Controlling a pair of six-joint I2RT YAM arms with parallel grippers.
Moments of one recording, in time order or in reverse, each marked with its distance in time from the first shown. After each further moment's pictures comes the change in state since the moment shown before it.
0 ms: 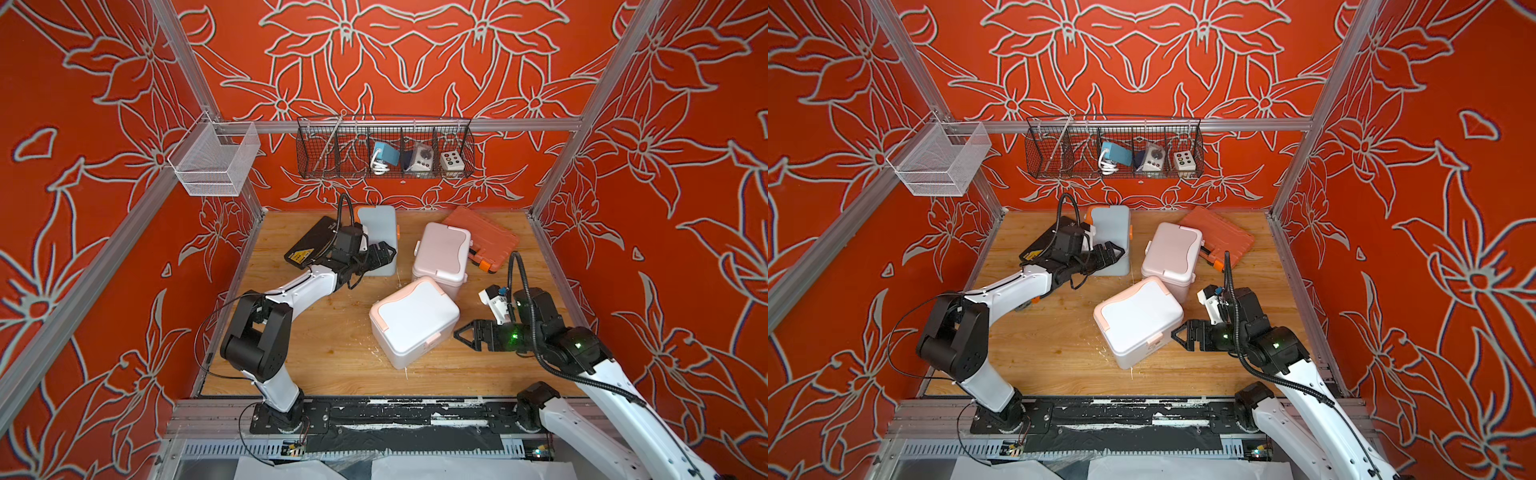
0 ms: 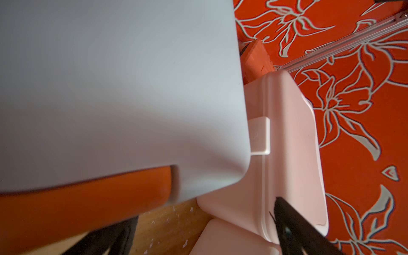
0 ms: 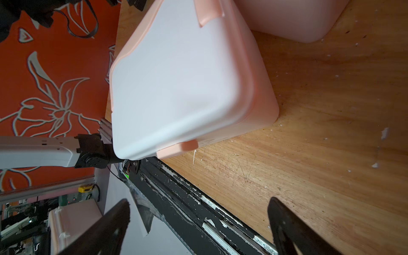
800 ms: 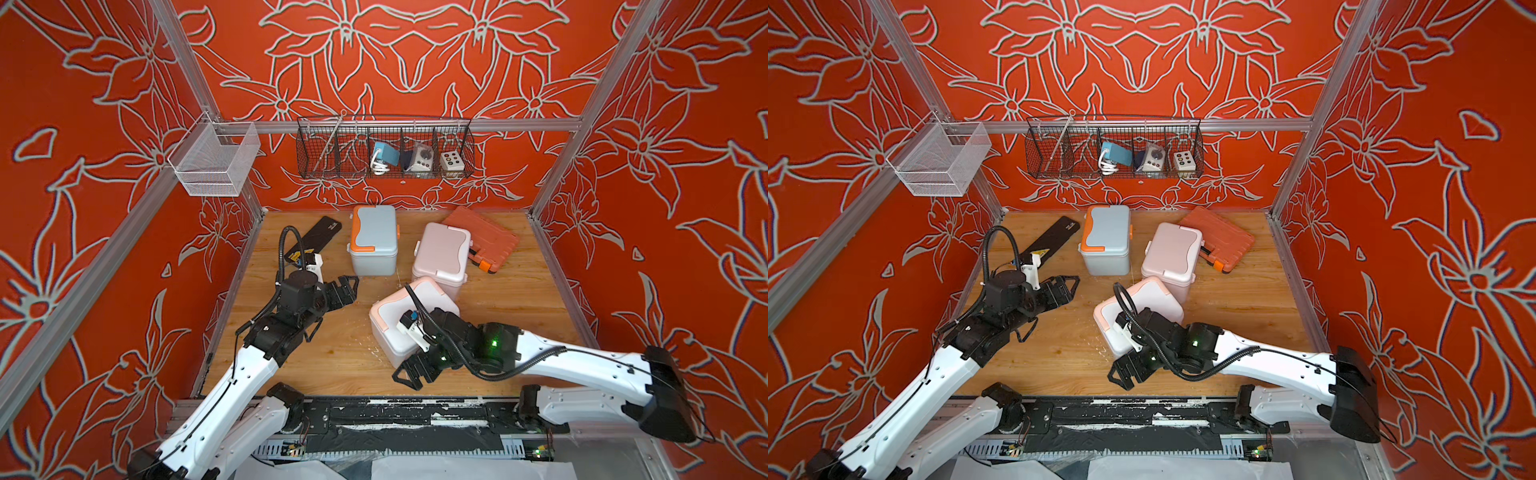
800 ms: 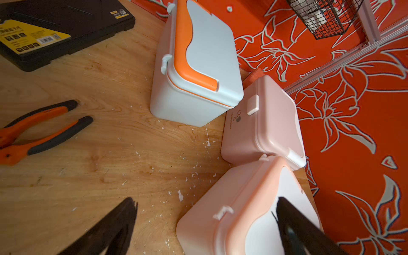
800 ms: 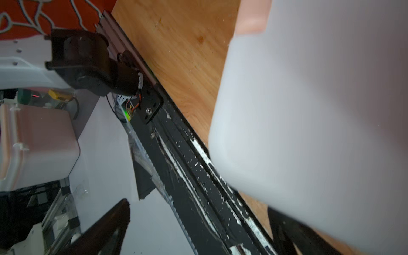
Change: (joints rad) left arm -0.017 -0.872 -0.371 -0.400 -0.276 0.028; right arm 0.726 0.519 0.163 0.356 0.288 0.066
